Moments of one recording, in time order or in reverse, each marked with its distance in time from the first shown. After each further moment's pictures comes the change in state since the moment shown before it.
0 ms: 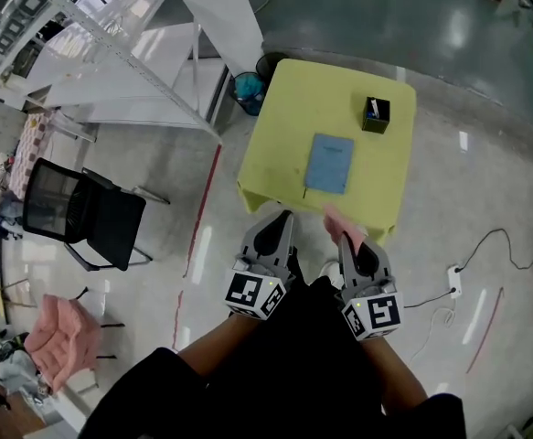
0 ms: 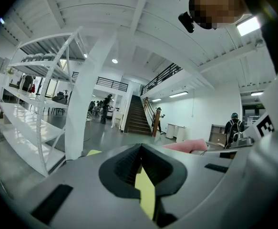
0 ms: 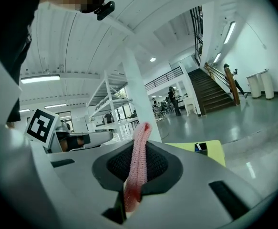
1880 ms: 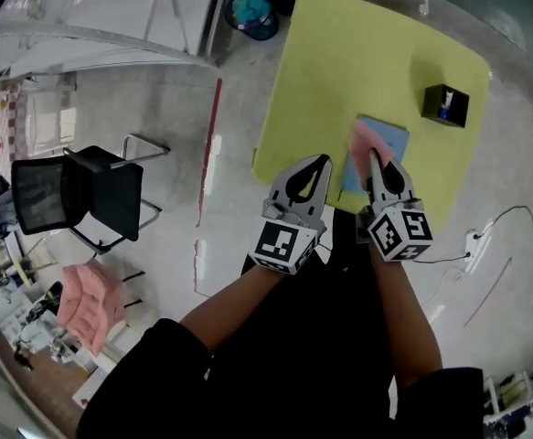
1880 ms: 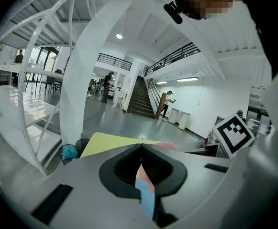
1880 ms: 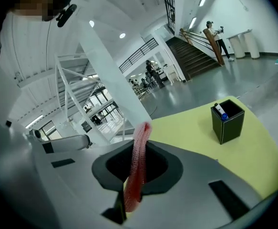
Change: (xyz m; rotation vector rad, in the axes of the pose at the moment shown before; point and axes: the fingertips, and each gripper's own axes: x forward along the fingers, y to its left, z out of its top) left arm 0.255 0.208 -0.106 -0.078 0.247 -0.039; right arm 0.353 -0.167 -0.113 0.342 0.241 -0.154
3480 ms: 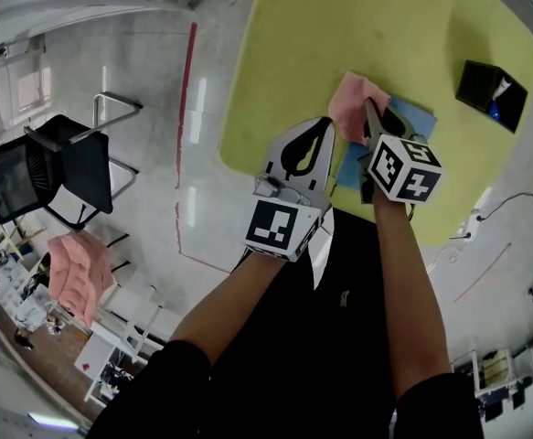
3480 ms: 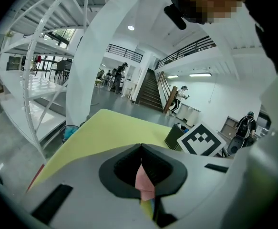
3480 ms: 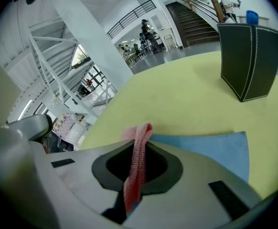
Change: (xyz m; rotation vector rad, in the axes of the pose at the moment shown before) left arm 0.095 0.051 -0.120 -0.111 0.057 0.075; right arm 0.142 -0.124 -0.135 0.003 0.388 -0.096
